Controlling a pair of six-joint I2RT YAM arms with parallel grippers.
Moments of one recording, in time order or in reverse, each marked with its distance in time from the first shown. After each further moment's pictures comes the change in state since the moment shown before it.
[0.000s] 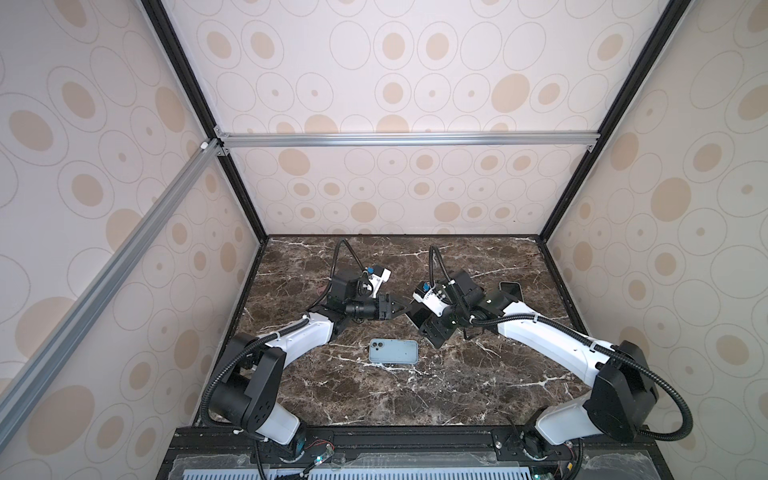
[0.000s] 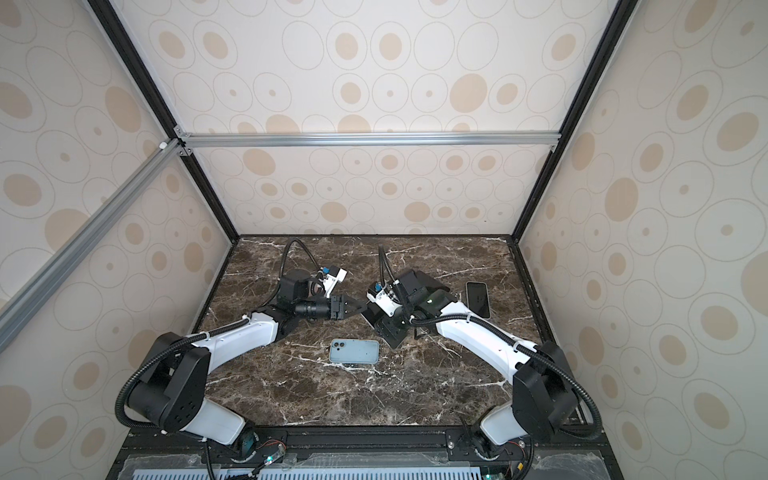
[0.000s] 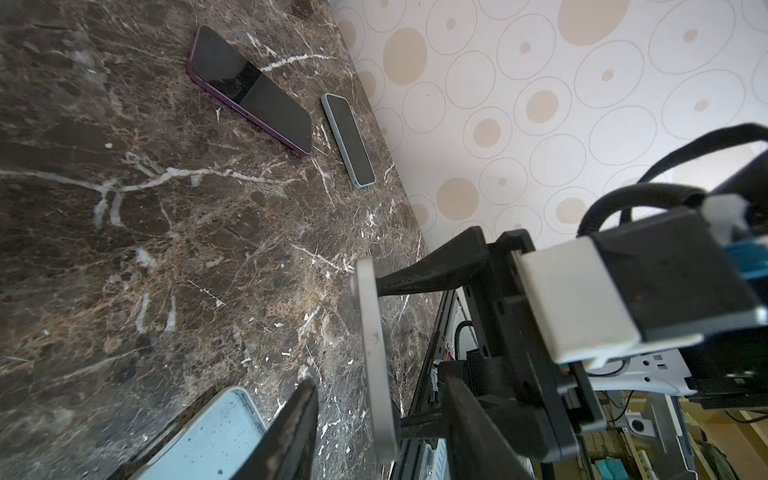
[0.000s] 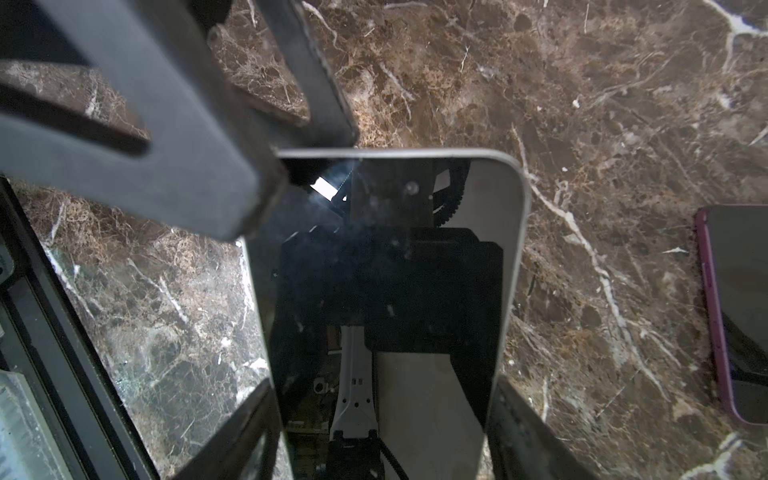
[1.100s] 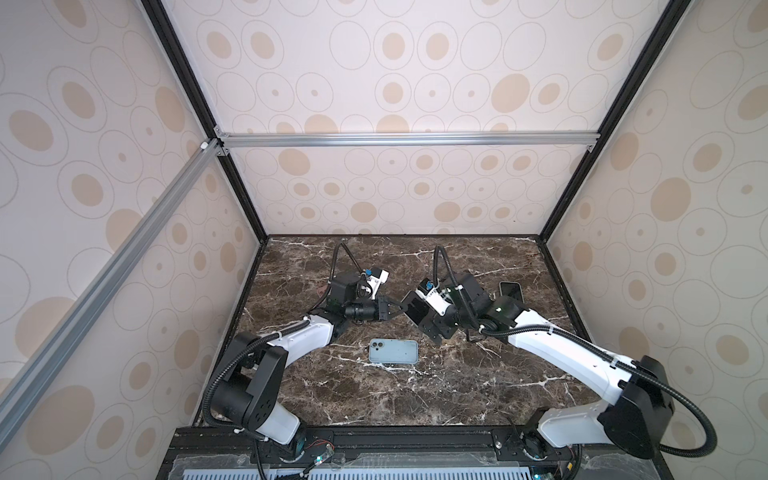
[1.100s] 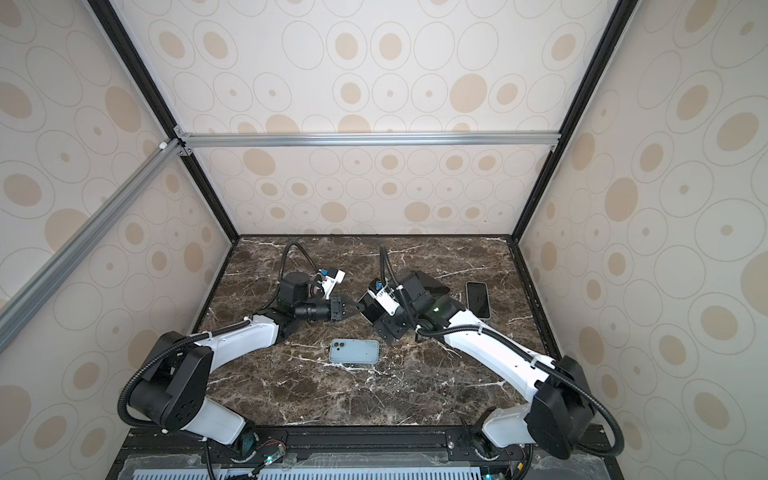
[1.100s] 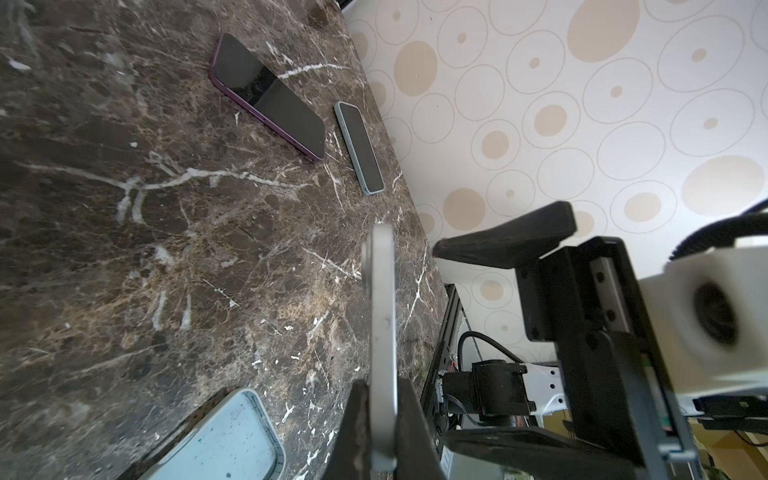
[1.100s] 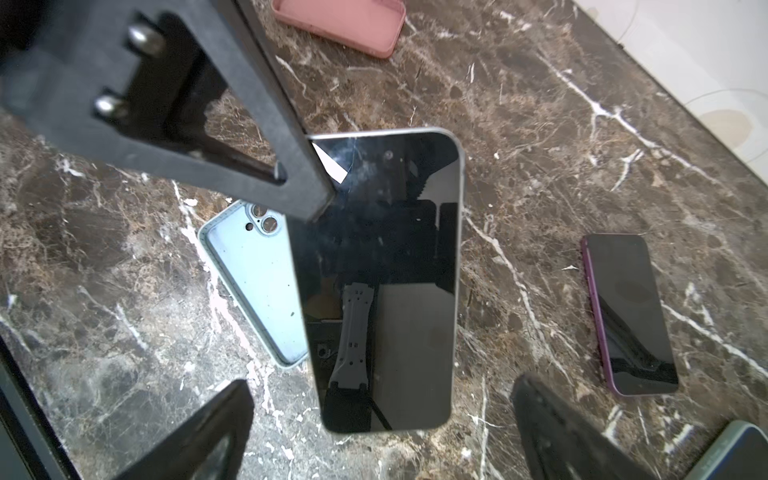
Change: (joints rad) left arm 0.001 -0.006 -0.039 0.065 -0.055 -0.042; right arm 0.046 -0.136 -0.052 0.058 0.154 0.006
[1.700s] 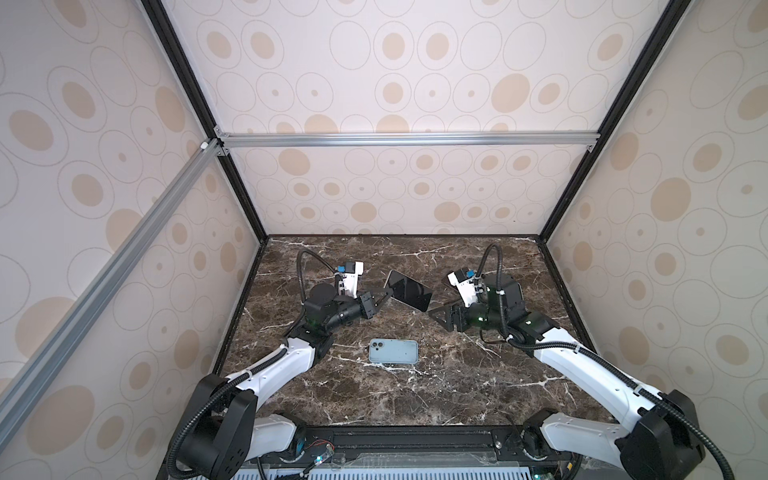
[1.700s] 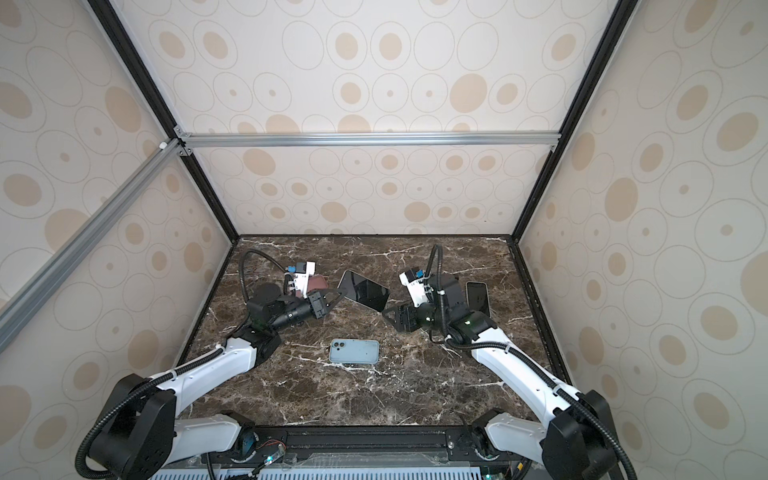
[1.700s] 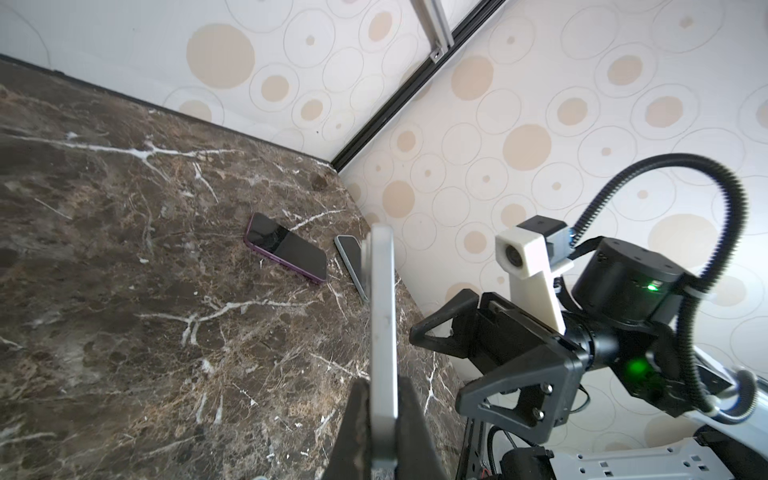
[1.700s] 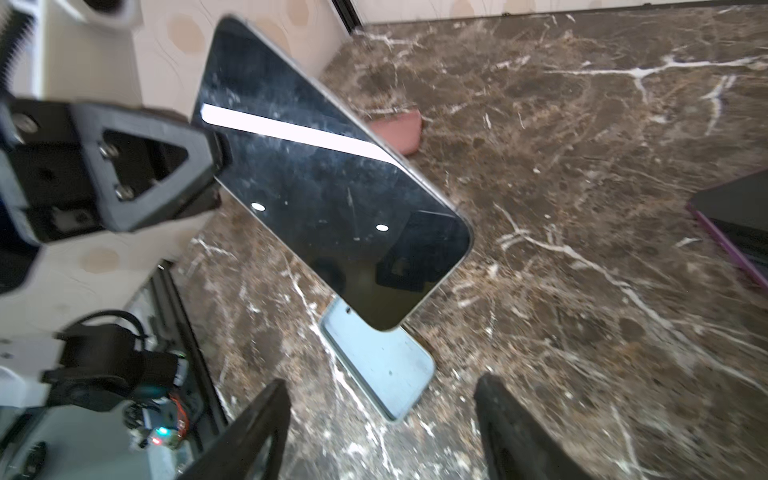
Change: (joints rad) left arm 0.031 -0.273 -0.201 0.315 -0.227 -0.079; right arm -0.250 -0.146 -0.250 0.401 -0.486 0.457
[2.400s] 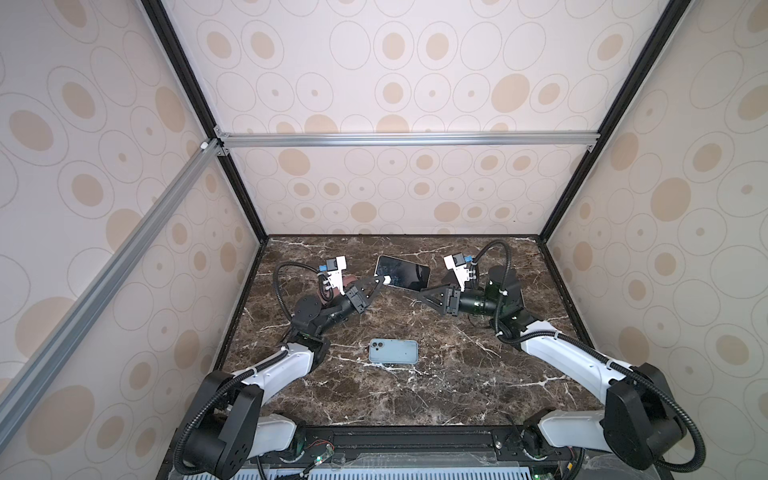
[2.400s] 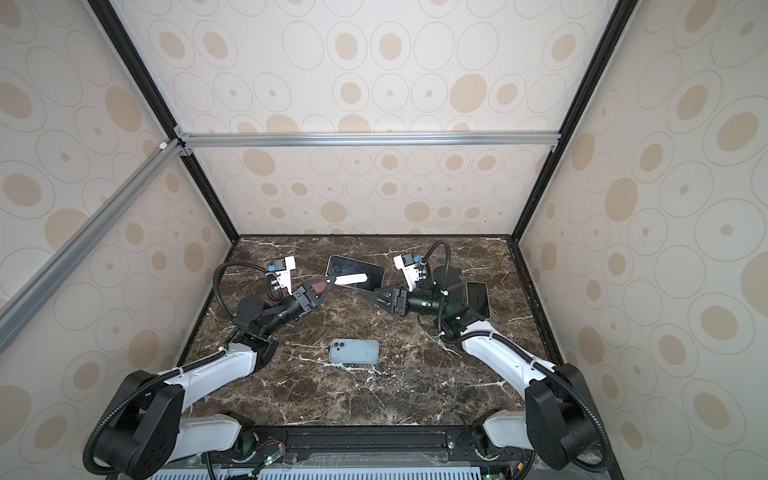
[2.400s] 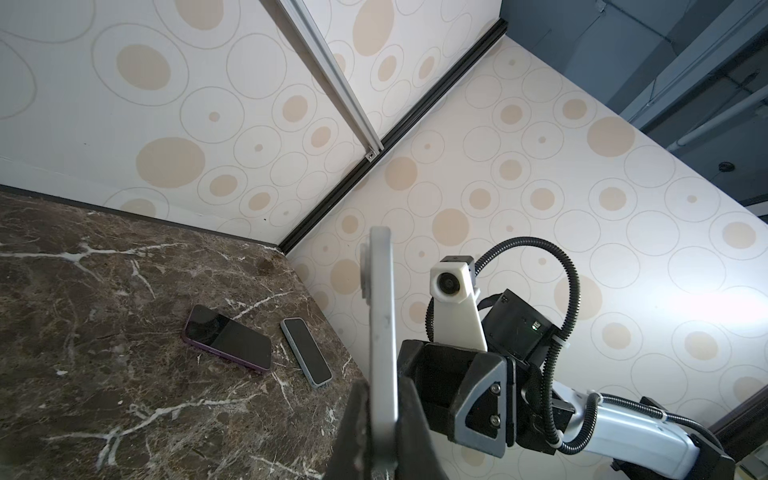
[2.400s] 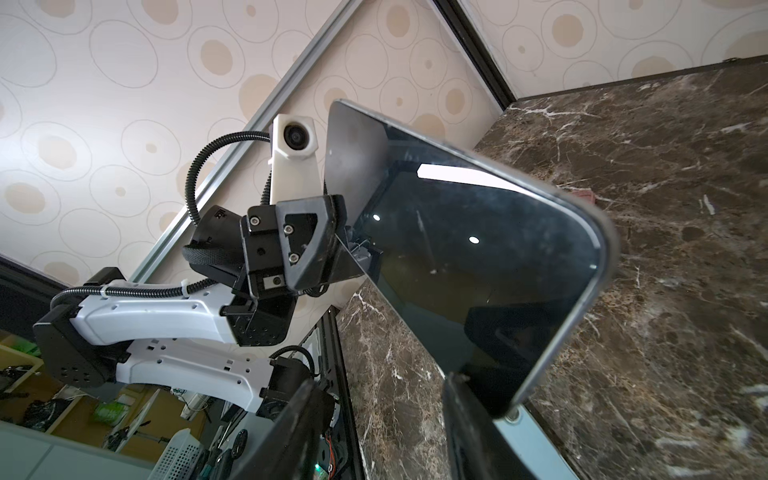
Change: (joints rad) left arm 0.028 0.026 -0.072 0.426 -0.024 -0.208; right arm -0.016 0.126 -0.019 0.517 -0.324 0.327
